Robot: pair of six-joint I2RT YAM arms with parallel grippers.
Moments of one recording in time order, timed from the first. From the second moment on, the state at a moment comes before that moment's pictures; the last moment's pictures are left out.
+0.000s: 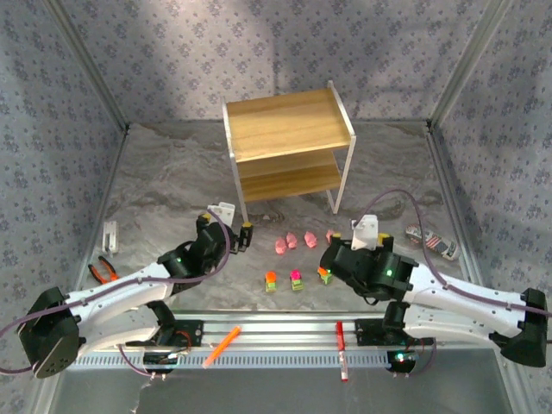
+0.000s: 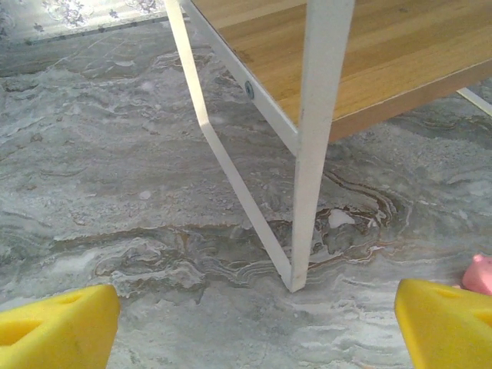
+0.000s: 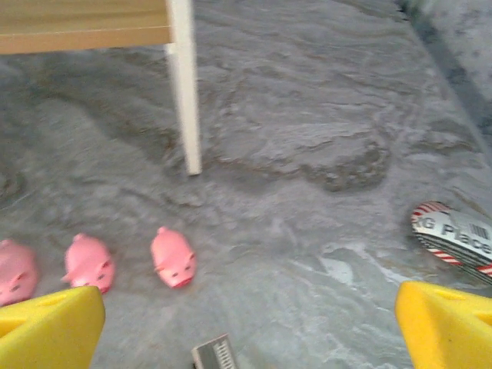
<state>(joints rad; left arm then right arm) -0.91 1.00 0.50 -0.06 -0.58 -0.33 1.16 0.86 0.73 -0.98 0.94 0.92</state>
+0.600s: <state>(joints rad) -0.91 1.14 0.54 -0.06 -0.43 -0.31 1.17 0.84 0.57 -0.97 0.70 0.94</state>
